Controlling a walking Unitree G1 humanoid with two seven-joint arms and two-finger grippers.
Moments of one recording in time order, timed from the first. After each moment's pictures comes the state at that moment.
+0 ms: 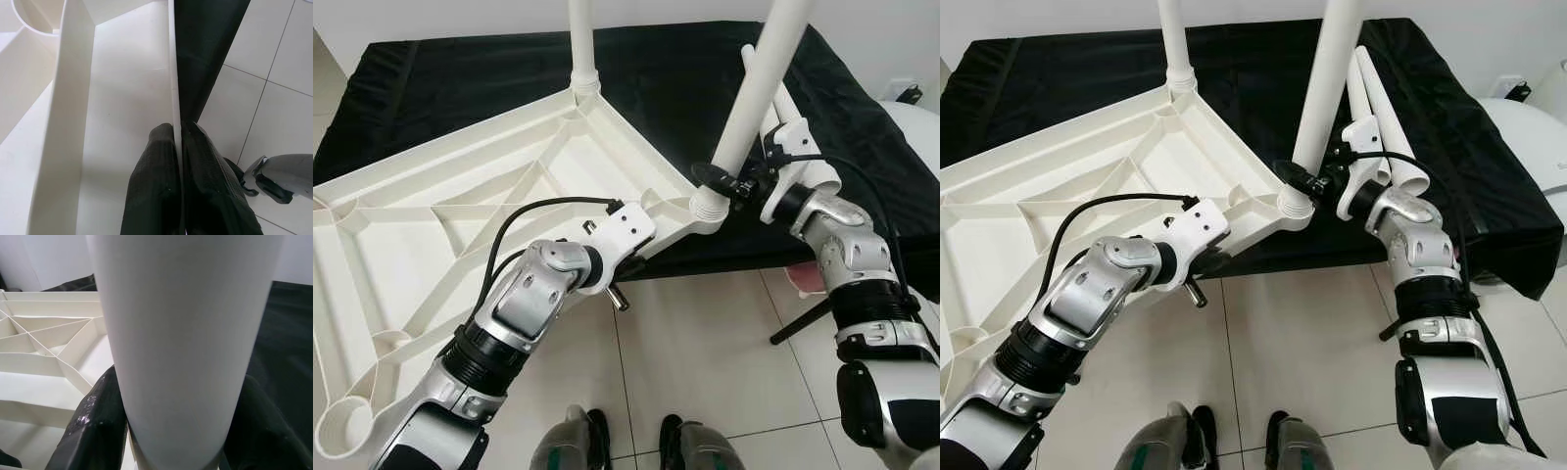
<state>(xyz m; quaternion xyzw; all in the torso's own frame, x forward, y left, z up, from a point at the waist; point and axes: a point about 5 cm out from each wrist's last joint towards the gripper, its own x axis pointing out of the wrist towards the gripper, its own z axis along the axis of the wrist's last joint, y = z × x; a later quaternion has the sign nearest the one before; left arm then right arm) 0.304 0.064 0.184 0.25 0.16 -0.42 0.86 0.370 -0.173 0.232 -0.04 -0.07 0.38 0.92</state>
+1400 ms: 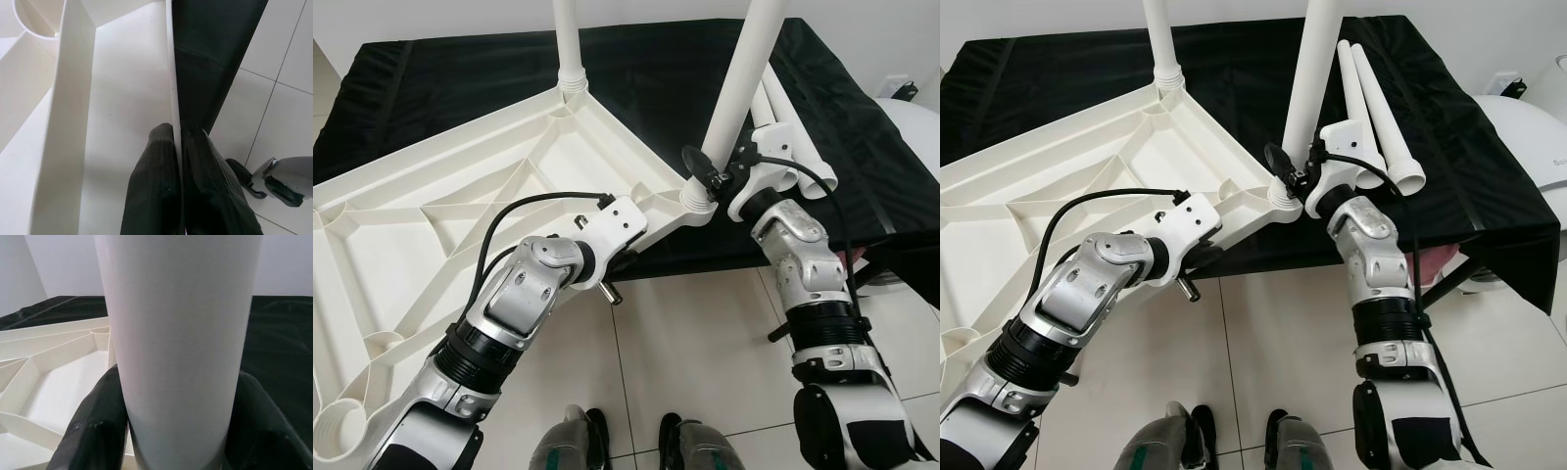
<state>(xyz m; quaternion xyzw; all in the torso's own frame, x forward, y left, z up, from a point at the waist) 0.306 0.071 0.188 0.25 0.16 -0.40 0.87 0.364 -0.139 0.230 0.03 -0.13 0.21 0.97</state>
